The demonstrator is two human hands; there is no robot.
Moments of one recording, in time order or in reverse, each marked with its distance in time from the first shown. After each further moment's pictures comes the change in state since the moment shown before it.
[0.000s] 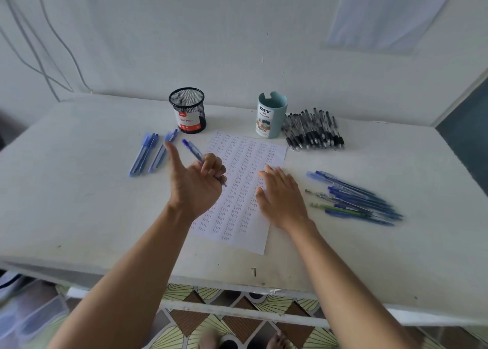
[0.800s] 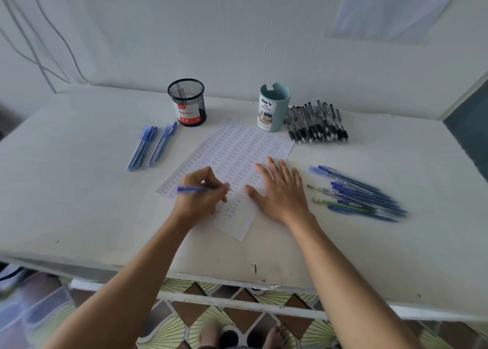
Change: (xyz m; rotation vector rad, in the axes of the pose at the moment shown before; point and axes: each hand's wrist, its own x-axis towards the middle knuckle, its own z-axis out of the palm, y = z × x) left_hand -0.019 -0.024 -0.018 1.092 0.242 0.215; right_hand 0.005 -0.003 -0.002 -0.133 -0.121 0.058
